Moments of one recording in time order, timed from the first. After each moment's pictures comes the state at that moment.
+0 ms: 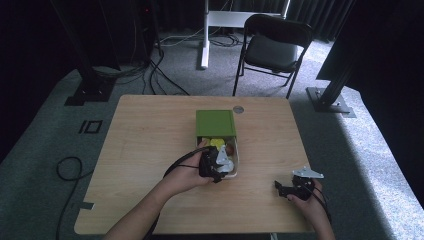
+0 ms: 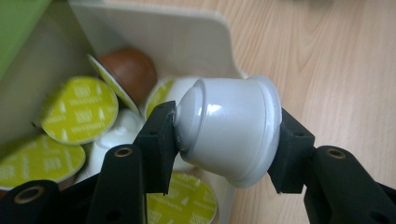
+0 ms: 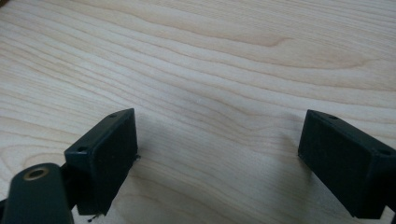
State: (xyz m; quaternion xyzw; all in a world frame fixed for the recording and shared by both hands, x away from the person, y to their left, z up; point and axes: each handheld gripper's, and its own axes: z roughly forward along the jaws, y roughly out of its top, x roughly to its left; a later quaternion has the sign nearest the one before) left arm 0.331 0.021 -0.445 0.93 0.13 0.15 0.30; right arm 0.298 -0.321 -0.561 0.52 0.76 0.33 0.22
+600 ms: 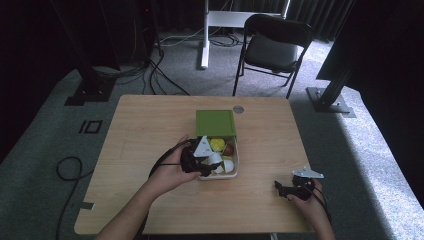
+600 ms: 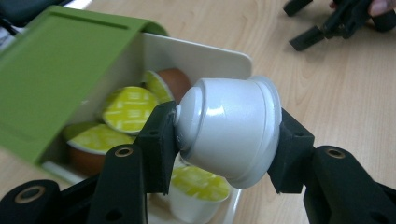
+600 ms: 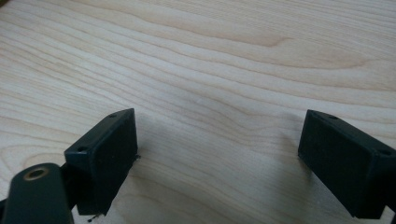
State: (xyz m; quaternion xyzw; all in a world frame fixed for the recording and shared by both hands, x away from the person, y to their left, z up) left arm 0.326 0.066 -0.420 0.89 0.18 0.16 0.38; right arm 0.298 -0.321 -0.561 0.52 0.76 0.33 0.22
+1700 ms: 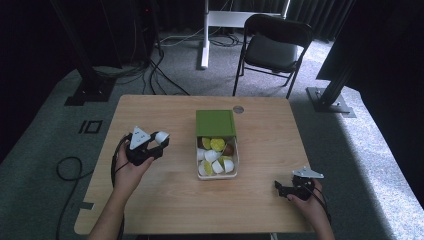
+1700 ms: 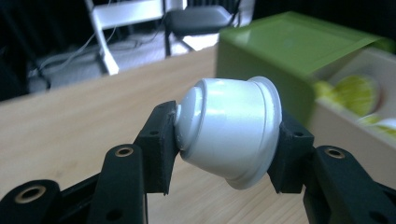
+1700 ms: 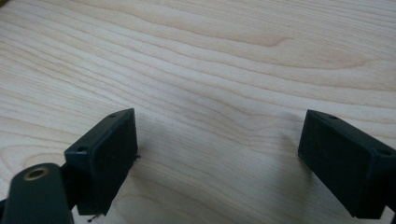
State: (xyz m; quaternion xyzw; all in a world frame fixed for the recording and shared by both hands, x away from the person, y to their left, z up) left arm 0.347 0.206 -0.454 0.74 0.40 0.28 0.47; right arm 0.298 -0.321 -0.561 0.52 0.76 0.33 0.22
